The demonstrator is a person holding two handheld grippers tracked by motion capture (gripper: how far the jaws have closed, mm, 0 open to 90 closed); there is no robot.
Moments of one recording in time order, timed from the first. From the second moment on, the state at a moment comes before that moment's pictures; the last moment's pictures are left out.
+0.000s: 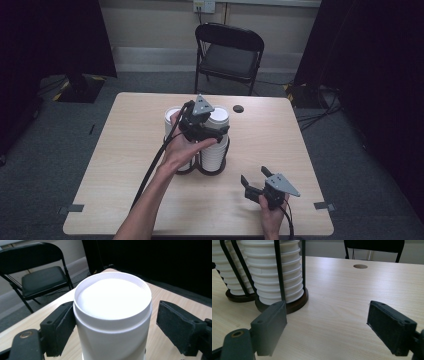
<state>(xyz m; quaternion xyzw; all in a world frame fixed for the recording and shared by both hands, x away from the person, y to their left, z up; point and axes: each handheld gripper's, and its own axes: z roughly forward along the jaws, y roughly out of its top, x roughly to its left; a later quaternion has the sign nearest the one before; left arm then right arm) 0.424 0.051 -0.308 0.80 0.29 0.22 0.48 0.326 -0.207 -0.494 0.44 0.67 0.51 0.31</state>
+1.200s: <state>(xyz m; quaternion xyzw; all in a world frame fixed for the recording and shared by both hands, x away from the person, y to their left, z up) 0.435 0.050 -0.305 0.79 0.30 0.21 0.49 0.326 -0.207 -0.494 0.44 0.67 0.51 0.31</state>
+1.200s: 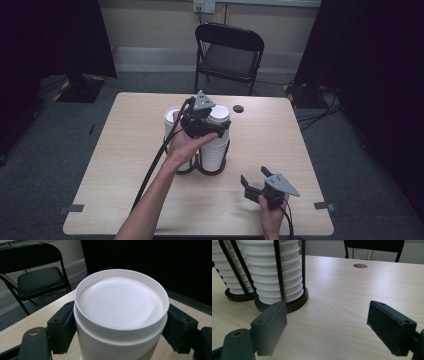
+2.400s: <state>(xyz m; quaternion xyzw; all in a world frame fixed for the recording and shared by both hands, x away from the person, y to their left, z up) 0.423 0.070 -0.290 0.73 0.30 0.21 0.57 0.327 -0.208 -0.494 0.44 0.67 0.51 0.30</state>
